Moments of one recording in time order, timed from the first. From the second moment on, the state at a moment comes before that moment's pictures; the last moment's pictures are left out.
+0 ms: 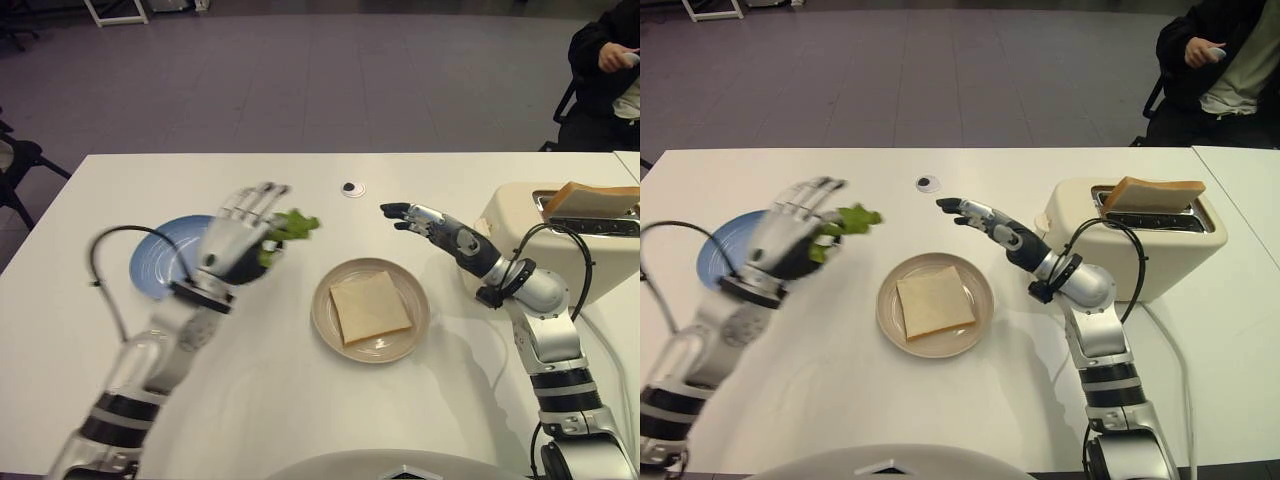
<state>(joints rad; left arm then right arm) -0.06 0.64 -0.27 -0.23 0.82 -0.19 0.16 -0.22 -0.39 0.08 -0.01 0.20 -0.21 0.71</state>
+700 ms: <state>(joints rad) -0.16 0.42 -0.56 -0.06 1.13 -0.22 0.21 -0.21 -0.37 0.04 0.01 0.21 -0.24 0.69</state>
